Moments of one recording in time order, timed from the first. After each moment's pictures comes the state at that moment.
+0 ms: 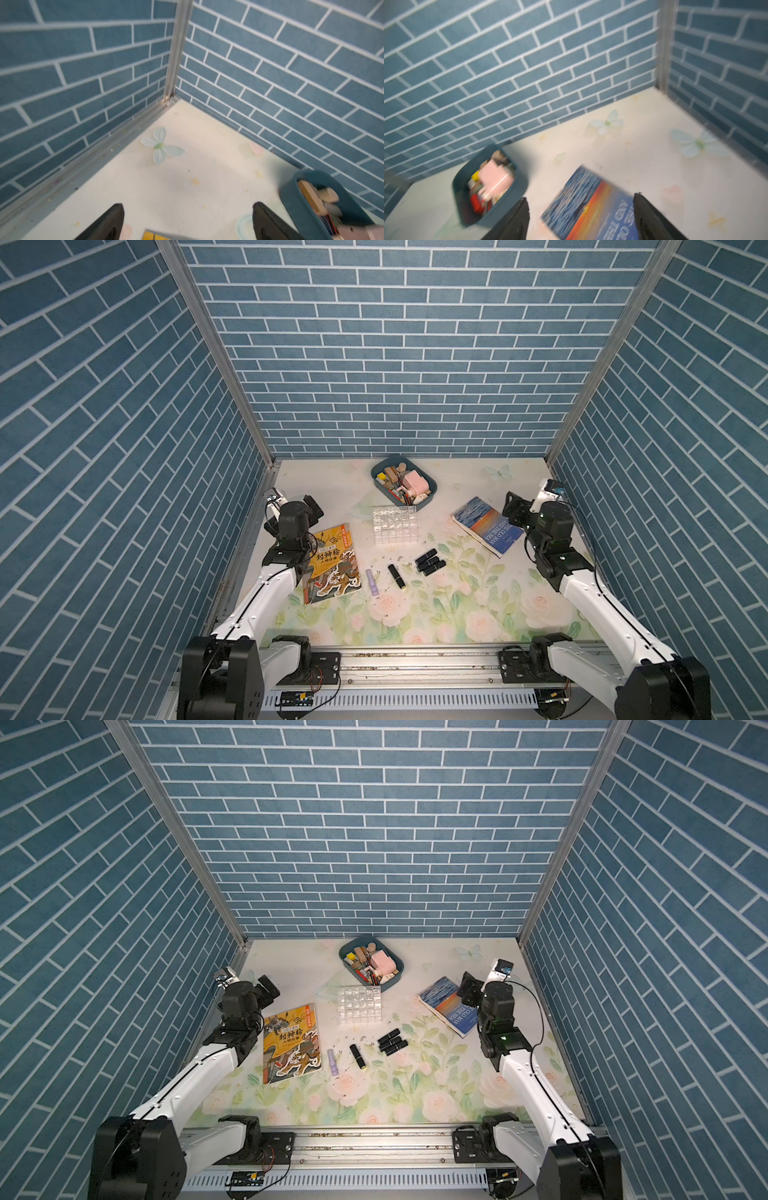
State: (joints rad) left arm -0.07 1.13 0.64 0.08 -0.38 -0.49; right arm 0.26 1.04 0.69 0.03 0.14 0.41
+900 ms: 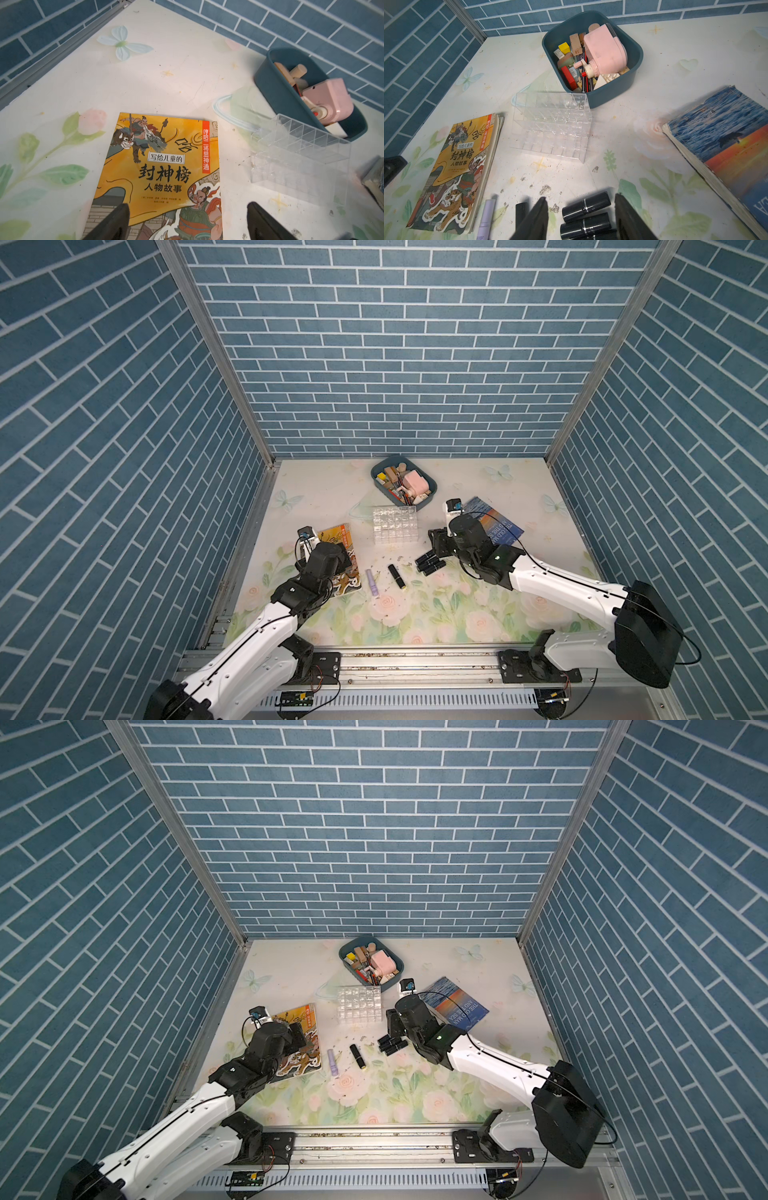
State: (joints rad) left arm -0.50 0.84 0.44 -0.32 -0.48 -0.71; right arm 0.87 1.33 0.82 -0.11 0.24 0.47
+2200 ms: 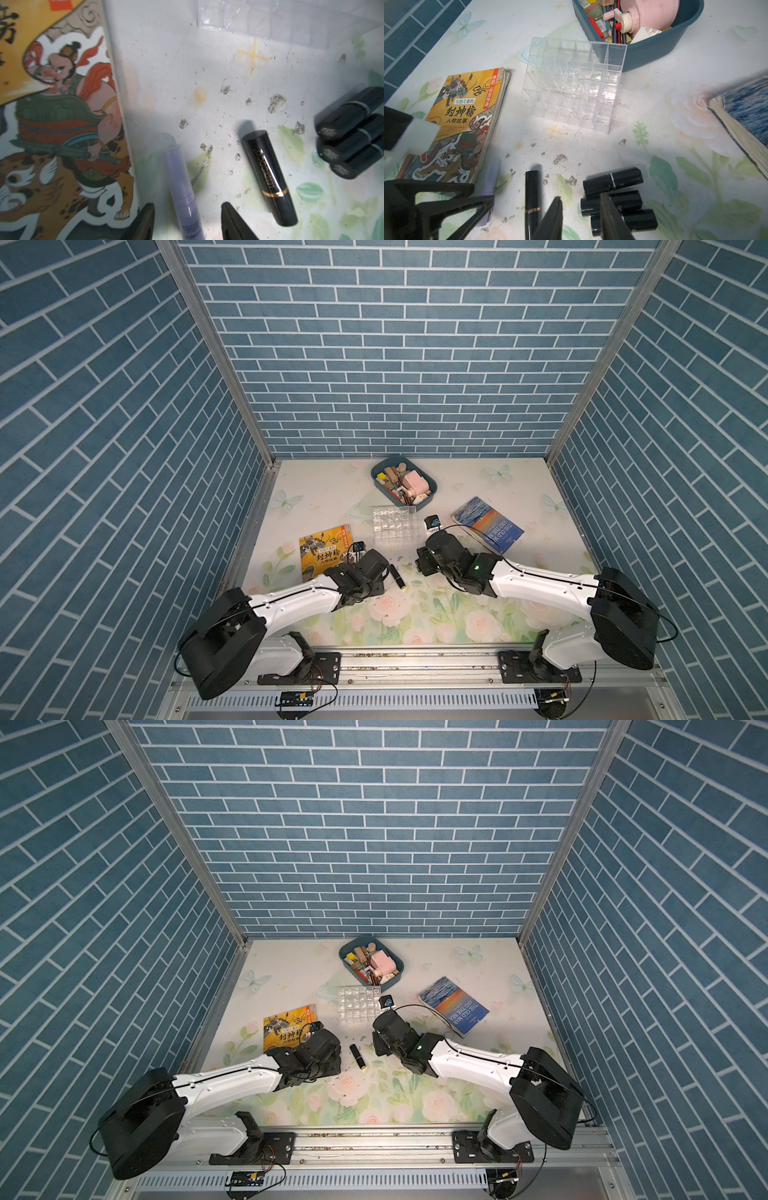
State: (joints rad) left arm -0.82 1.31 0.56 -0.36 -0.20 -0.90; right arm 1.02 1.44 0.83 -0.13 0.28 0.50
